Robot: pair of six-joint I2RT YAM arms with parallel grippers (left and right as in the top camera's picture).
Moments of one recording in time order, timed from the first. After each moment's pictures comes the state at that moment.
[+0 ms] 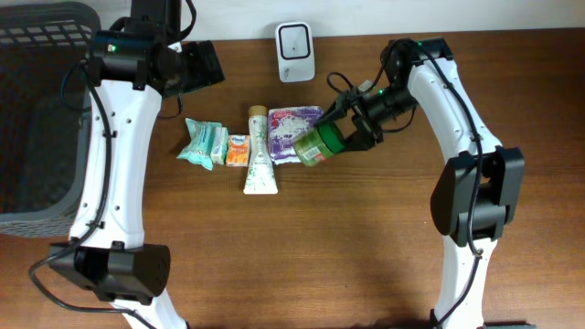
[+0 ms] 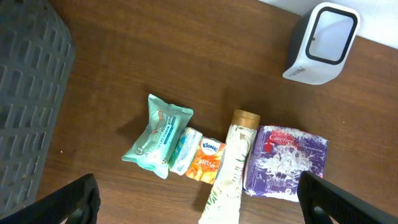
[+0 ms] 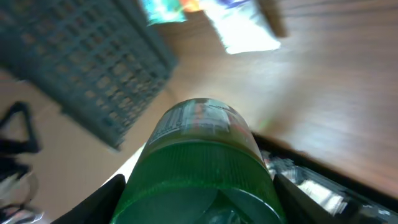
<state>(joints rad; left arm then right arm) -0.15 1.92 2.22 -1.33 -0.09 -0.43 0.14 2.24 2.05 -1.54 -1.08 0.48</state>
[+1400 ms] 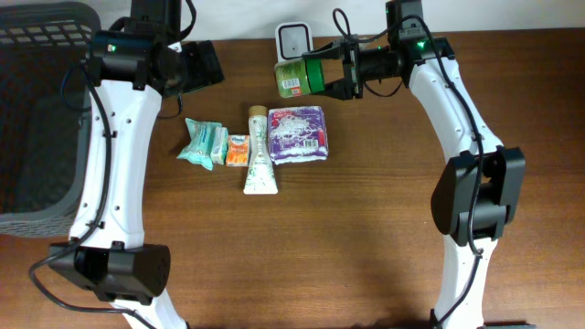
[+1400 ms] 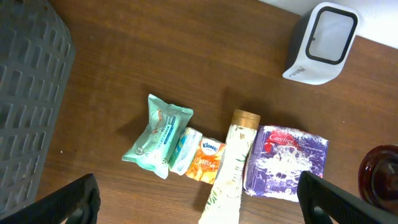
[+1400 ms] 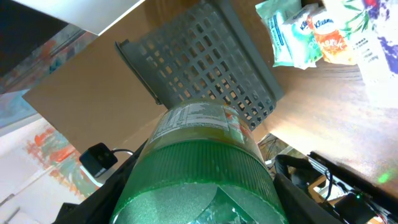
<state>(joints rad) -0.15 1.92 2.22 -1.33 -0.09 -0.43 0.13 2.24 2.05 -0.74 -1.26 1.24</state>
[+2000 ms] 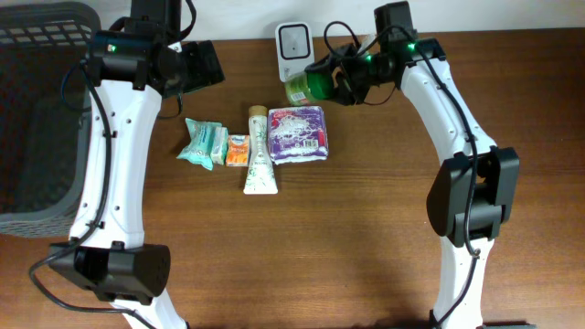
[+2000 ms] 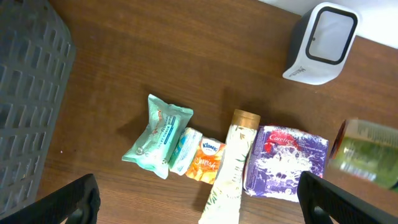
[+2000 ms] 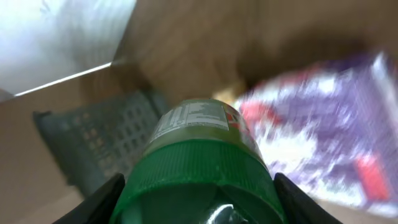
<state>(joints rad) -0.15 1.92 2.22 -1.33 -0.09 -0.43 0.17 2.24 2.05 -0.81 -0.77 0.93</state>
